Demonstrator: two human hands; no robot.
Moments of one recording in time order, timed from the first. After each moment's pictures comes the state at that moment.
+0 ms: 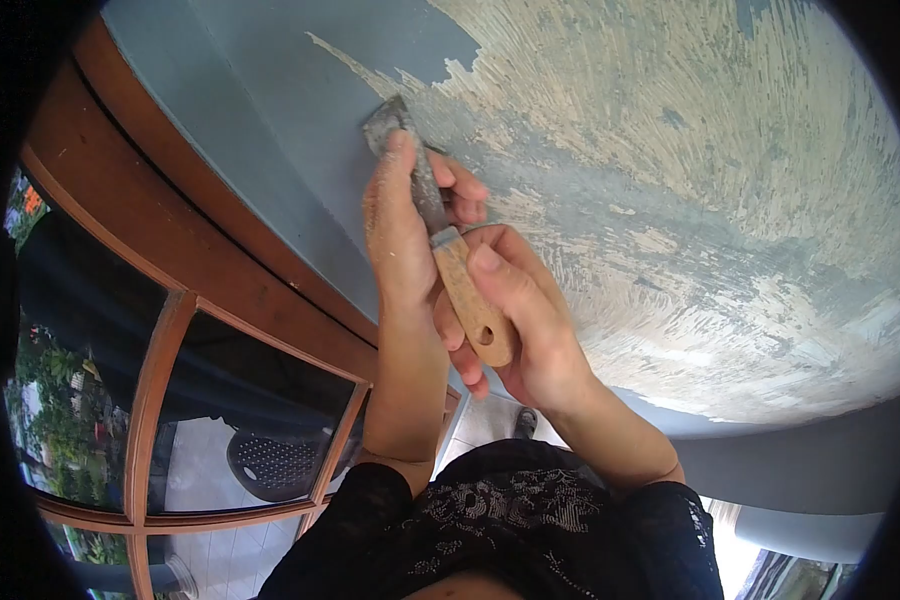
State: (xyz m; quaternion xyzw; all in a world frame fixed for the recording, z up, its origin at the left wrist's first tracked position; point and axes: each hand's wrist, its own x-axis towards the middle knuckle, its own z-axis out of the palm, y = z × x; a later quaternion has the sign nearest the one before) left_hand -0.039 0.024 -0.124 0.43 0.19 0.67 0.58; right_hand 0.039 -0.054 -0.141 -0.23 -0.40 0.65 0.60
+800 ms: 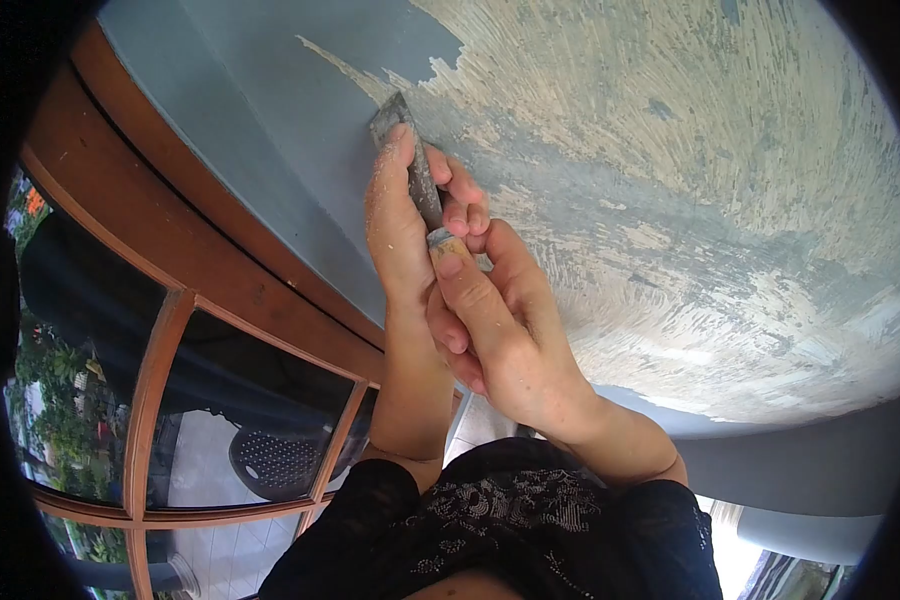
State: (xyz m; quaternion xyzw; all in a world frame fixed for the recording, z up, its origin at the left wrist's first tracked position) left_hand -0.029 0.015 -0.118 0.37 0.21 0.66 0.63; right_hand 0.037 -0.066 -0.123 -0.28 -0.42 0.63 0.59
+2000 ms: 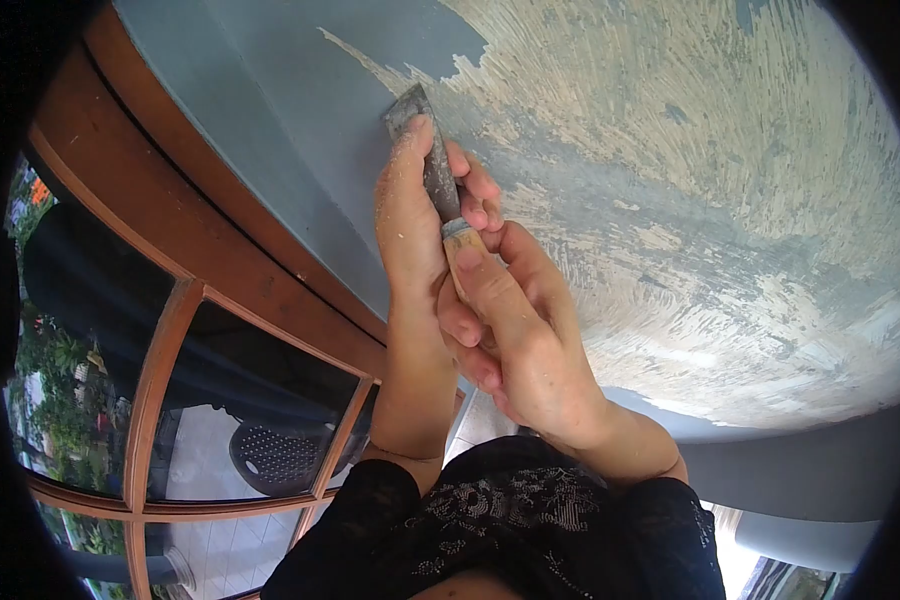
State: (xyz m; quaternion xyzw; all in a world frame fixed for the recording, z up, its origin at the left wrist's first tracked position) left_hand -0.035 0.013 -0.110 0.39 0.23 0.64 0.61; right_hand 0.031 -0.070 -0.115 -0.27 -0.36 0.66 0.60
